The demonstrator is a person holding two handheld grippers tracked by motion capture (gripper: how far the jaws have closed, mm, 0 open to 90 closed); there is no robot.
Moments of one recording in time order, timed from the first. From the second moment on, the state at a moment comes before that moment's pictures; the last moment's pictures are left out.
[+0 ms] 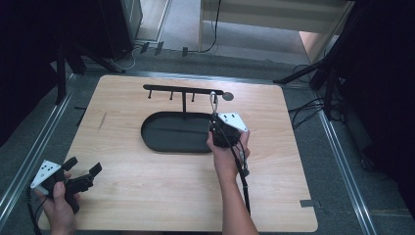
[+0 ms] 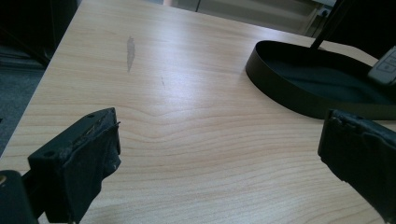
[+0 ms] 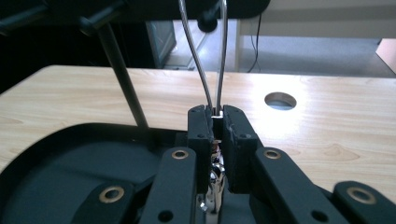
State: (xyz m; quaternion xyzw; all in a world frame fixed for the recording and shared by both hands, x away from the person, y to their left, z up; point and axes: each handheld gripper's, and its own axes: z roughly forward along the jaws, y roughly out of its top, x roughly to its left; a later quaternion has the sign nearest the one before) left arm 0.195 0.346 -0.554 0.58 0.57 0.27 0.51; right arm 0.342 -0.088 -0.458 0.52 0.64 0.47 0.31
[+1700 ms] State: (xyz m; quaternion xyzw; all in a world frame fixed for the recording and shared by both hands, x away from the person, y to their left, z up) left arm 0.195 0.346 -0.554 0.58 0.57 0.27 0.51; right arm 0.287 -0.222 -0.473 0.53 0.64 0.45 0.32
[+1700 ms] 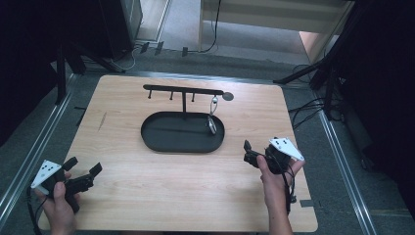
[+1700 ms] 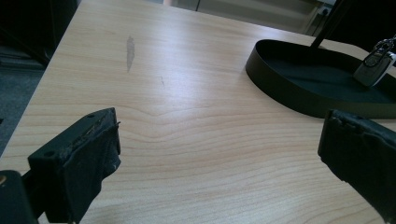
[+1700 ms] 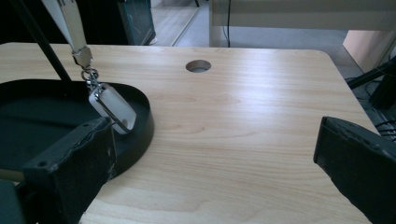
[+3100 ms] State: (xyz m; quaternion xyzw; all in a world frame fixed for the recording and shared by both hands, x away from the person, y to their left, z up) left arm 0.194 0.344 -0.554 0.59 0.57 0.27 0.51; right arm 0.236 -0.319 -0.523 0.59 0.61 0.39 0.36
